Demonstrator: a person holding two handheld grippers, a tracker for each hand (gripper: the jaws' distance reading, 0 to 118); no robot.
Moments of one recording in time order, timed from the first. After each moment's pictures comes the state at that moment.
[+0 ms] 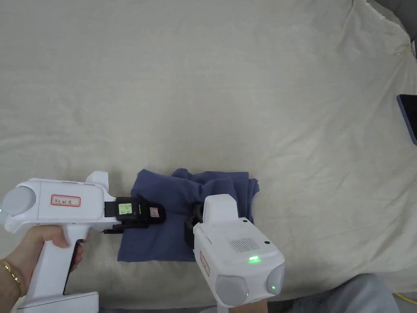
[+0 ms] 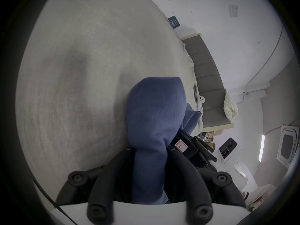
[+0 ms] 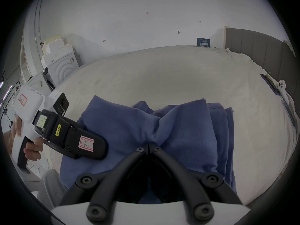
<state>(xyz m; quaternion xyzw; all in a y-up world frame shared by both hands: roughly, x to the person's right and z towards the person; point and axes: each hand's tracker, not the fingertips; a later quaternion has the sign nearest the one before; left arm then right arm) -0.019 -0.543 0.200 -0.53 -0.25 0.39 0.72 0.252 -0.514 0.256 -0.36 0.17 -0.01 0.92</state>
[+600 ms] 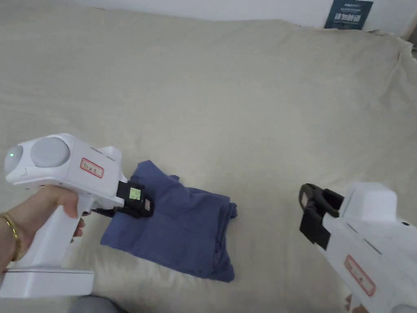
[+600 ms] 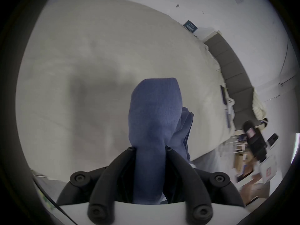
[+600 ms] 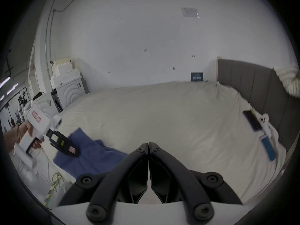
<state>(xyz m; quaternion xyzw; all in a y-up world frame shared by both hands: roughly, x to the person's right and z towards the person) -0.074 -0.397 0.221 -0.56 -0.07 0.20 0.80 0.356 -0.362 0.270 -0.23 0.18 -0.01 0.96</state>
